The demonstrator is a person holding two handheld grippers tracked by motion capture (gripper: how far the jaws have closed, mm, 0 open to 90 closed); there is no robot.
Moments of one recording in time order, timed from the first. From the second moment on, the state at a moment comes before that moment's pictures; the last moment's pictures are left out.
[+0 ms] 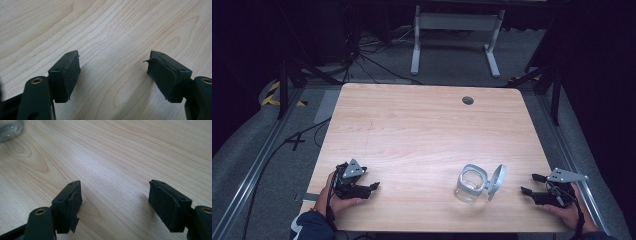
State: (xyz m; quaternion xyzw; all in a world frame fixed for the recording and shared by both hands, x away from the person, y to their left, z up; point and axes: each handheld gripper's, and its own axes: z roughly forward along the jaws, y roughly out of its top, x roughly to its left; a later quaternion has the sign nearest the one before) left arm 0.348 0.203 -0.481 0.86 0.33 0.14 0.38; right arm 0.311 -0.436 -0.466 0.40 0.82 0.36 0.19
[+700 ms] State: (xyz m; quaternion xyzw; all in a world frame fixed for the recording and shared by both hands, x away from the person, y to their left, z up) left arm 0.348 0.203 -0.481 0.85 0.33 0.13 0.38; right arm 0.312 -0.435 -0.466 0.40 0.82 0.36 0.19
